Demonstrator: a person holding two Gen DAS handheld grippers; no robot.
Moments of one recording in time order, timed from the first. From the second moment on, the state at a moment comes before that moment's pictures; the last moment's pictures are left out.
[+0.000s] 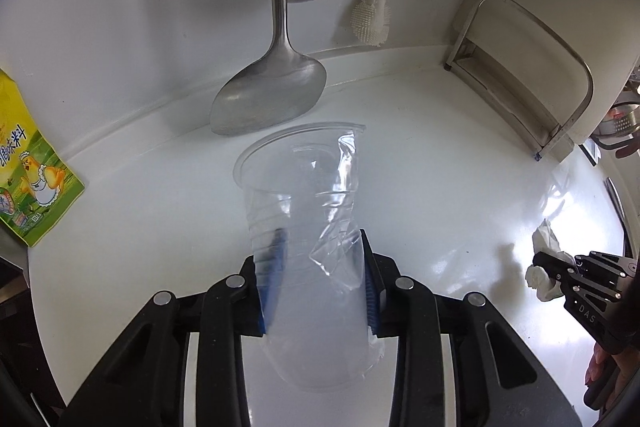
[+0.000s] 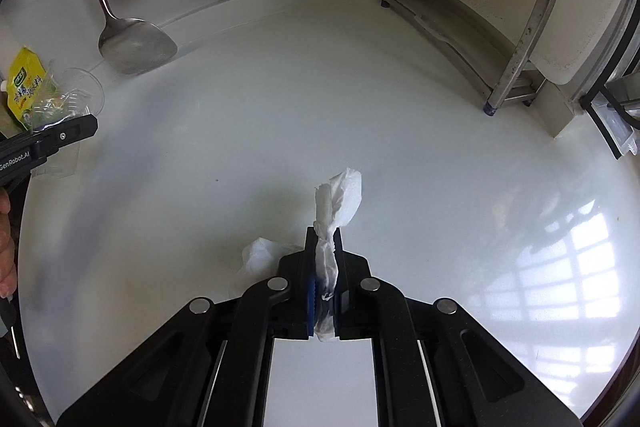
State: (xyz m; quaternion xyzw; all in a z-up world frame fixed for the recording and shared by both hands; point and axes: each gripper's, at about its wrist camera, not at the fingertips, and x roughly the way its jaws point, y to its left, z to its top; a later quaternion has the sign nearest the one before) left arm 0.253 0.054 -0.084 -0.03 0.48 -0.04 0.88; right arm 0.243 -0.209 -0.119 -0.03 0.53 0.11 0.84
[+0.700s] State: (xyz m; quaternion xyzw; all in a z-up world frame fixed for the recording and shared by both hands) left arm 0.123 0.004 -0.025 -0.03 0.46 -0.05 0.89; right arm 0.094 -0.255 -0.057 0.00 0.52 0.15 0.84
